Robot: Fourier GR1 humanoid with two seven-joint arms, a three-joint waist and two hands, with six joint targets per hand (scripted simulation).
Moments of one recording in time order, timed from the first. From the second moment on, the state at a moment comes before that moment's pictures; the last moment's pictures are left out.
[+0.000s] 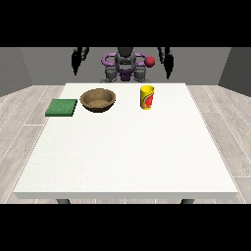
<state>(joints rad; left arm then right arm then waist) 0.04 0.07 0.01 -1.57 0.02 0.00 -0.01 0.04 -0.13 -0.01 -1.55 -0.01 0.03 -0.03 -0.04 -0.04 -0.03</state>
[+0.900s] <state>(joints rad) 0.17 0.01 -0.13 -1.94 0.06 0.12 0.29 0.20 -0.07 0.00 -1.93 -0.21 0.02 0.29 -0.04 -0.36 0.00</state>
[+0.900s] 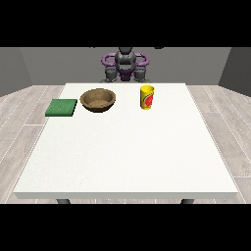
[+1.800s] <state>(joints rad) -0.01 0.00 -0.18 -1.61 -0.02 0.23 -0.25 0.13 -0.11 -0.12 -1.73 -0.25 0.21 -0.14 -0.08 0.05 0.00</state>
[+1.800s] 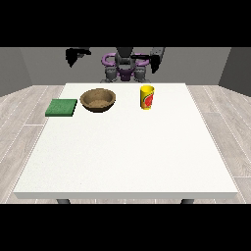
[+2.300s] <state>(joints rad) -0.19 0.04 -0.03 -1.32 -0.01 0.24 -0.45 0.06 -0.18 -0.22 -1.58 -0.27 0.32 -0.27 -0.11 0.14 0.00</state>
